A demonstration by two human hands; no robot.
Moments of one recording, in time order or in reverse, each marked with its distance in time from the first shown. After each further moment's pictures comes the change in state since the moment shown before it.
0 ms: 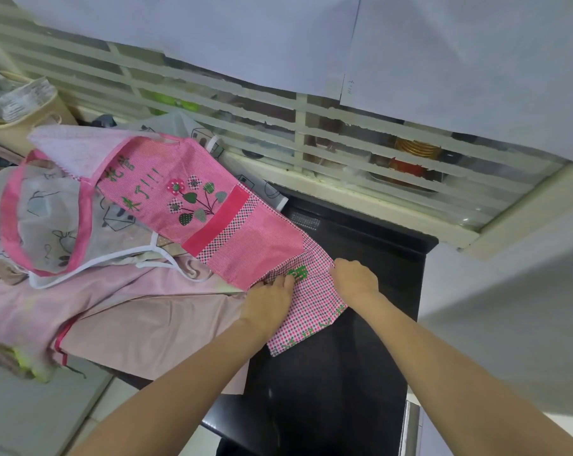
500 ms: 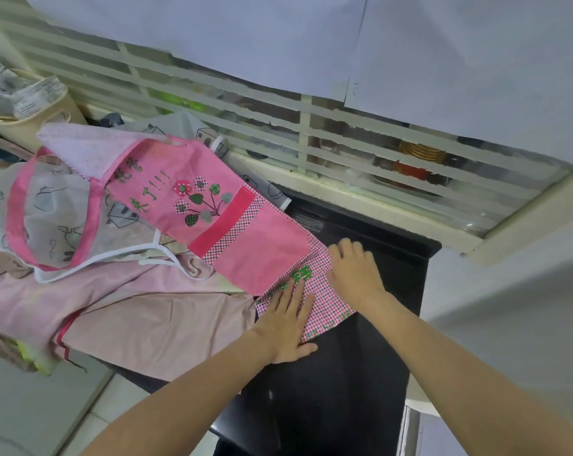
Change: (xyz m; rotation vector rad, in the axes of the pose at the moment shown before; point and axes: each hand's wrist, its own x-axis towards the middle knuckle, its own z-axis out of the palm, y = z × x) left_hand -0.014 0.017 0.026 -0.004 -0.270 0.185; right_hand -0.007 0.005 -0.008 -0.246 0.307 -0.365
